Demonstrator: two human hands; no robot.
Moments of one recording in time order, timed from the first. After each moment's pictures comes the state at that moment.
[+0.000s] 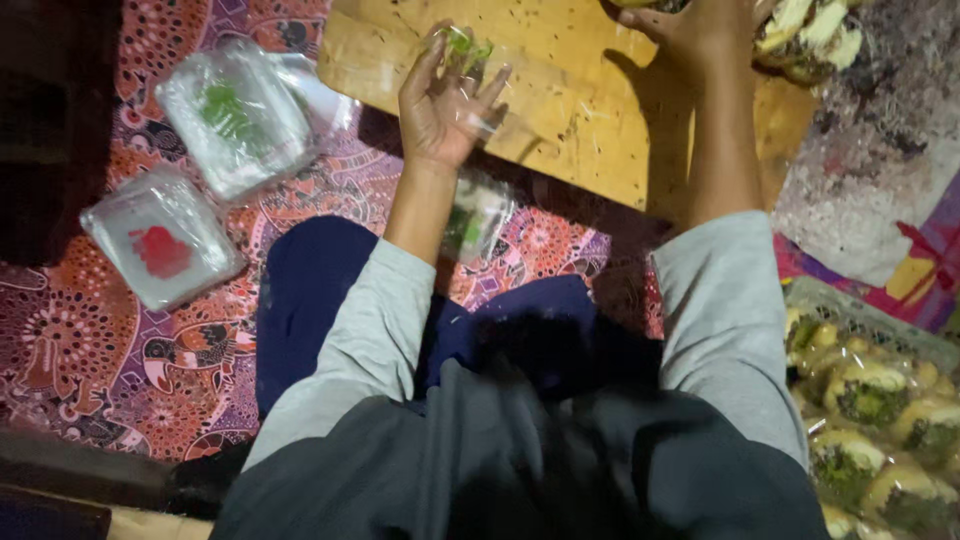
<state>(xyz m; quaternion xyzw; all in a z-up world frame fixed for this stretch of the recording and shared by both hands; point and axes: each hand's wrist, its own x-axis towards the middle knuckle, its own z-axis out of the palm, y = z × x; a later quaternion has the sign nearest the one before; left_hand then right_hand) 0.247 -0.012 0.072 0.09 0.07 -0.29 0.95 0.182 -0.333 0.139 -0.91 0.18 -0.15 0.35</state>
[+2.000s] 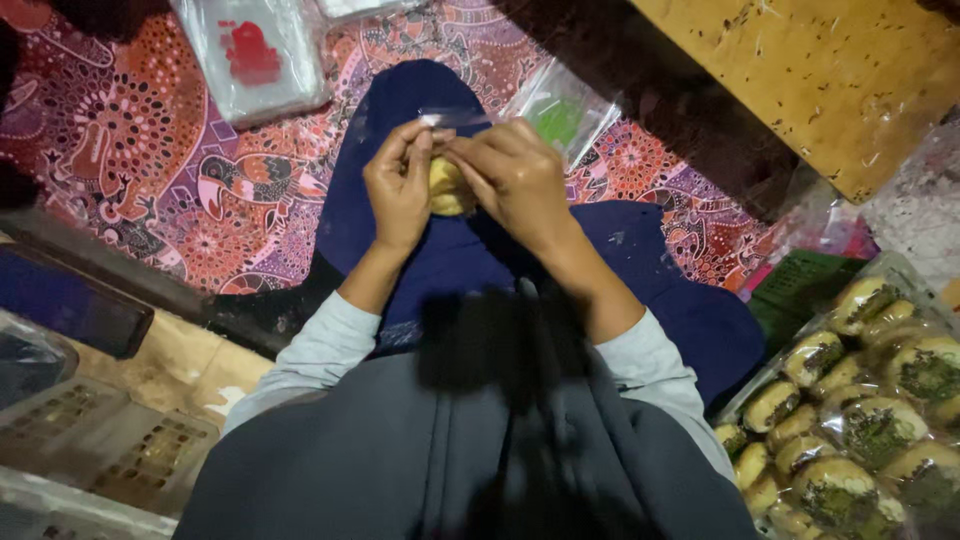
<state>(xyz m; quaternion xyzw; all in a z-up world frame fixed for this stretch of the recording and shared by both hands) 0.034 0.262 0.093 0.65 -0.04 0.03 0.76 0.017 0.100 0.192 -0.90 -0.17 -0.17 0.35</state>
